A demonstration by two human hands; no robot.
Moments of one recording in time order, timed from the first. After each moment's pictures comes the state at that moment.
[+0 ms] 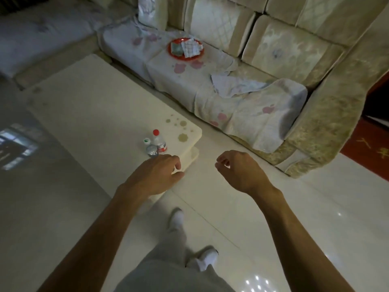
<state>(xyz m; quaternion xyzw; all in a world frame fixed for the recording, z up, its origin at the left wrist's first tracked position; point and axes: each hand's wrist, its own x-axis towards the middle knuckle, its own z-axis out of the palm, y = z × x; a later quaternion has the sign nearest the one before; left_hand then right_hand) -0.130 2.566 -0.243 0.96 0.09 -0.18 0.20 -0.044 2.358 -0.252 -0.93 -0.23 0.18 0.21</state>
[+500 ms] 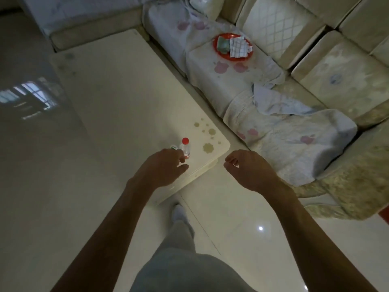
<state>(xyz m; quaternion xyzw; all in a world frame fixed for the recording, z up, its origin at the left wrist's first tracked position) -0.063 2.711 -0.298 0.93 0.19 -0.14 0.28 0.067 2.517 -0.281 -0.91 -0.32 0.24 0.12</state>
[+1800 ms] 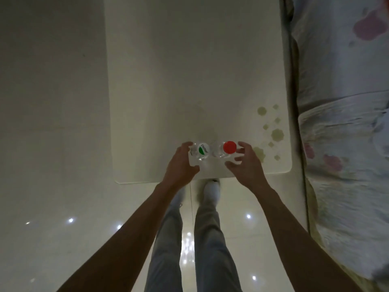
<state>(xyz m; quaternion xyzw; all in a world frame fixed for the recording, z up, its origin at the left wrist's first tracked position) 0.025 2.764 -0.656 0.64 0.58 -0.05 0.50 0.207 2.687 -0.648 -0.82 -0.30 0.46 0.16</state>
